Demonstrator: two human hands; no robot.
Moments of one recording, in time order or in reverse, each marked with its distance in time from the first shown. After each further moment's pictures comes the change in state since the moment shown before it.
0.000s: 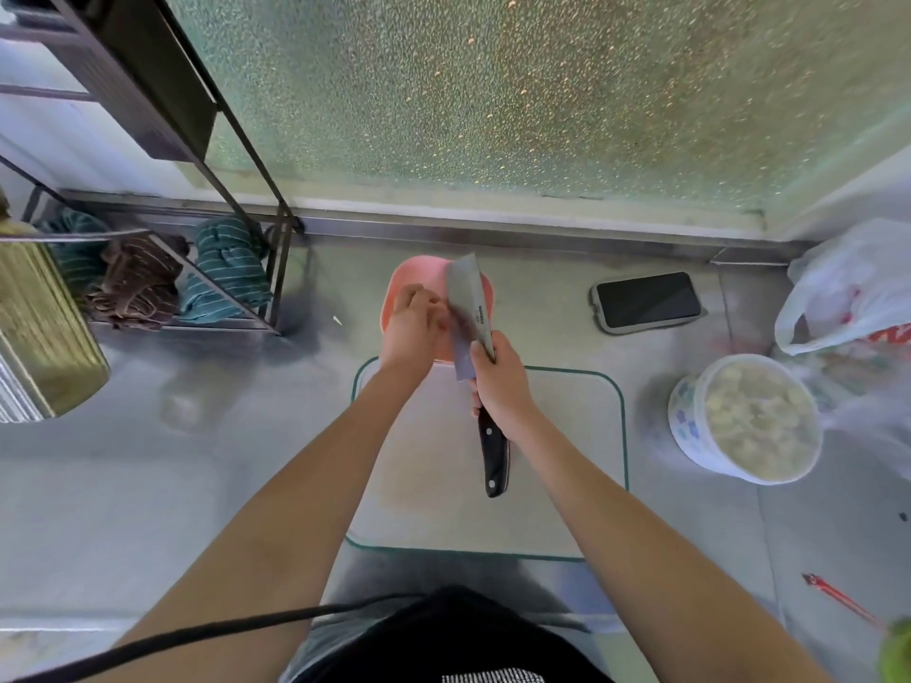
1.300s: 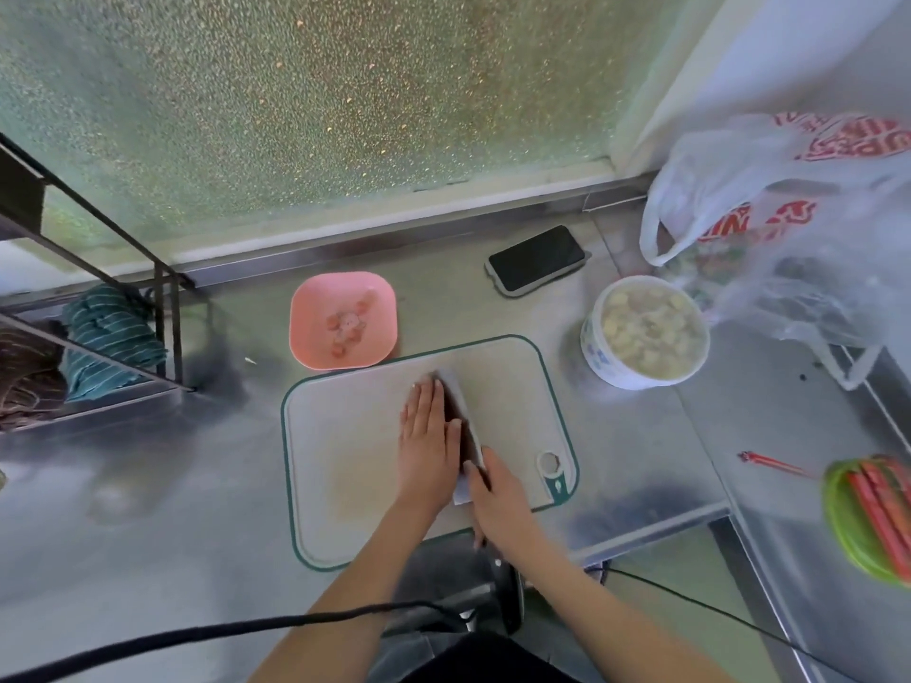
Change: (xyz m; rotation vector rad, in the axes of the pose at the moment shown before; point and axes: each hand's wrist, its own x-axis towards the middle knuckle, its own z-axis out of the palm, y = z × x) left_hand -0.142 -0.004 0.095 0.299 -0.212 0.292; right_hand -0.125 0.120 -0.034 -0.040 0.089 0.108
